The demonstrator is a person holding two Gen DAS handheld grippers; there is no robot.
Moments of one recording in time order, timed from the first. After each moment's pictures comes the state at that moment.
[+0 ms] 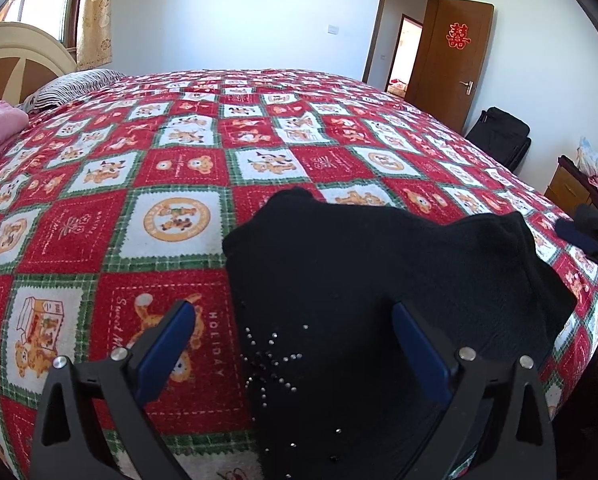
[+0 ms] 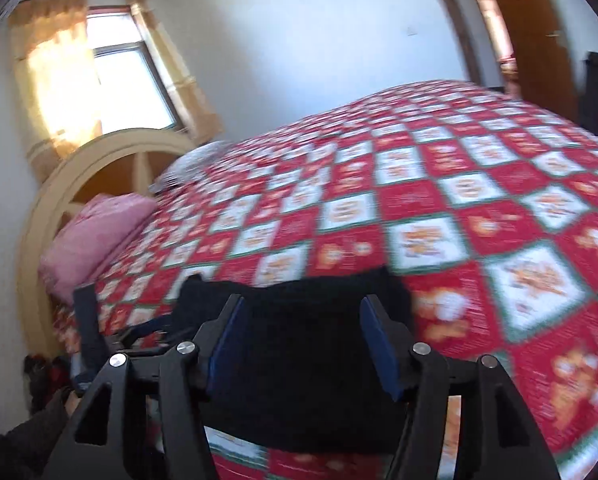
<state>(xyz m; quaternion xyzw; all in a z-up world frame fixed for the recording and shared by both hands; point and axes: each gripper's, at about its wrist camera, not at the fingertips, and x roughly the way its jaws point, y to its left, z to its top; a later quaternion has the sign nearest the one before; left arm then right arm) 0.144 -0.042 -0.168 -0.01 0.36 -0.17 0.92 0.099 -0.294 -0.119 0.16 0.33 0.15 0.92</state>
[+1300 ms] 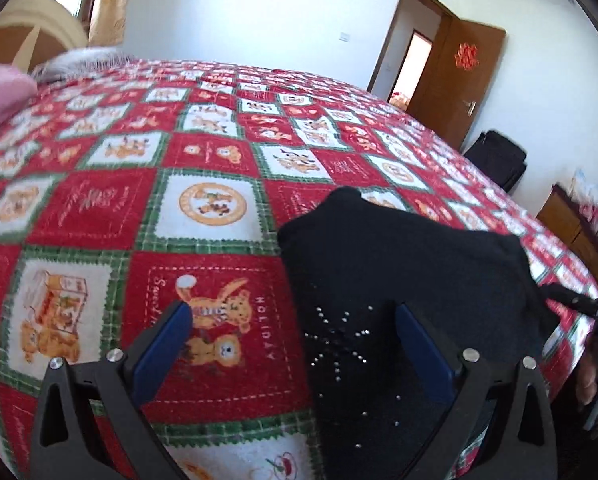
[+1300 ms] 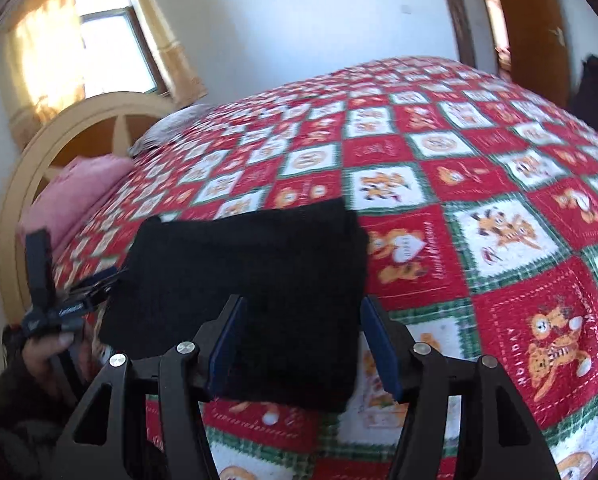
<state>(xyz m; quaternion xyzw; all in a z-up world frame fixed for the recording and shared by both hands) 0.150 -0.001 -0.176 -0.08 0.37 -0.19 0.91 0.078 -0.344 -0.159 0.15 0.38 0.08 0.91</state>
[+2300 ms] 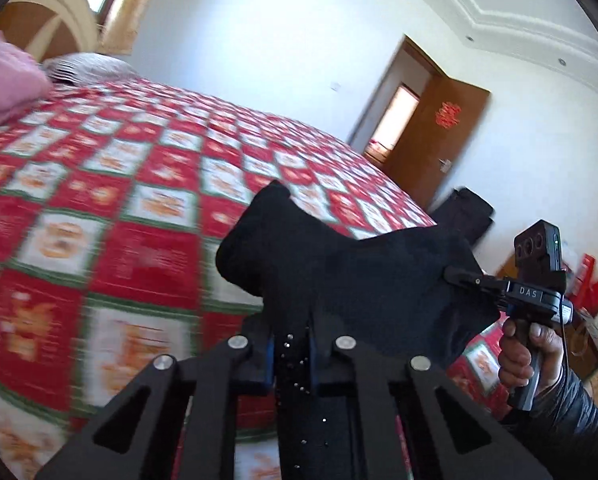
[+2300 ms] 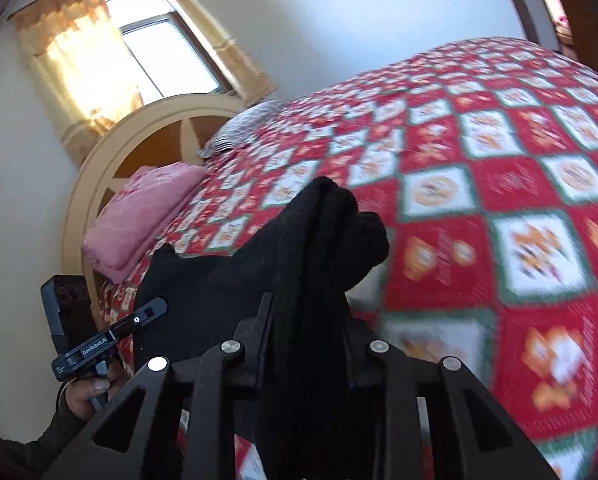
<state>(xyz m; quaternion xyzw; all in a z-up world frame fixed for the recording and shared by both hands) 0.133 0.087 -0.123 -0.16 0.30 -0.20 0.92 0.189 -0.240 -0.123 0.17 0.36 0.27 0.88</state>
